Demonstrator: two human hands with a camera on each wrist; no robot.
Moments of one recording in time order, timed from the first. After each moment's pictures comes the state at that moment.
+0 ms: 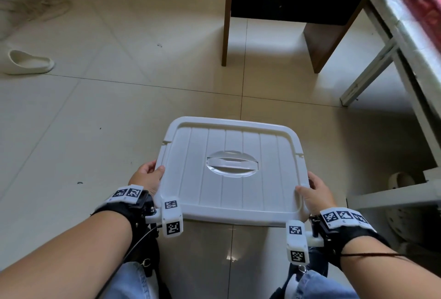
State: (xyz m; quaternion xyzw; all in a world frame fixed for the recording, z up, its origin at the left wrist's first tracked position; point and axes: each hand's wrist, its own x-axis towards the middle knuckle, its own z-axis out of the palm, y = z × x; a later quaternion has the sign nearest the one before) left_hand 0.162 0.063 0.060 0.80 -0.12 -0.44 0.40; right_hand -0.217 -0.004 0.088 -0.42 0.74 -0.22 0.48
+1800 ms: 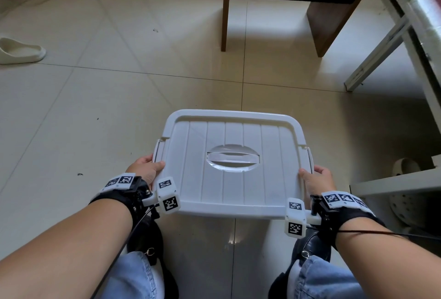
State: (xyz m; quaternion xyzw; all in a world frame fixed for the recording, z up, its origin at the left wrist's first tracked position) left_hand 0.167 0.063 0.072 0.79 -0.06 -0.49 0.37; right_hand -0.209 -0.012 0.069 -0.29 0.82 -0.22 0.44
